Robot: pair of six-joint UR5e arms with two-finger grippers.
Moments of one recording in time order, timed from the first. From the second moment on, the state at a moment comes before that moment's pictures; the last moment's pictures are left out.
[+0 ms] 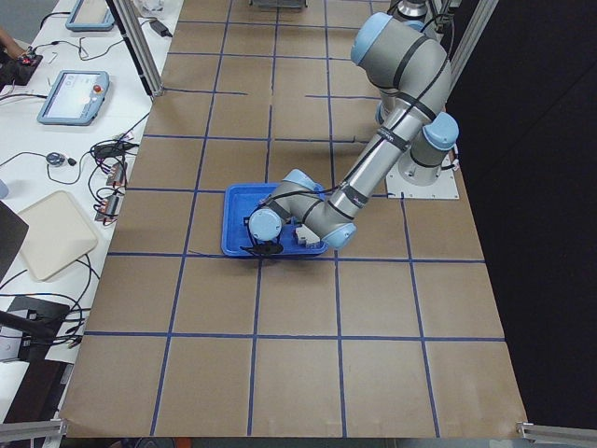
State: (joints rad) left arm -0.76 -2.13 -1.69 -1.28 1.17 -0.75; right arm 1.57 -1.53 1.54 -1.56 -1.58 -0.08
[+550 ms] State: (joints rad) left arm -0.76 -2.13 -1.69 -1.28 1.17 -0.74; right arm 1.63 -1.56 1.62 -1.56 -1.58 -0.07
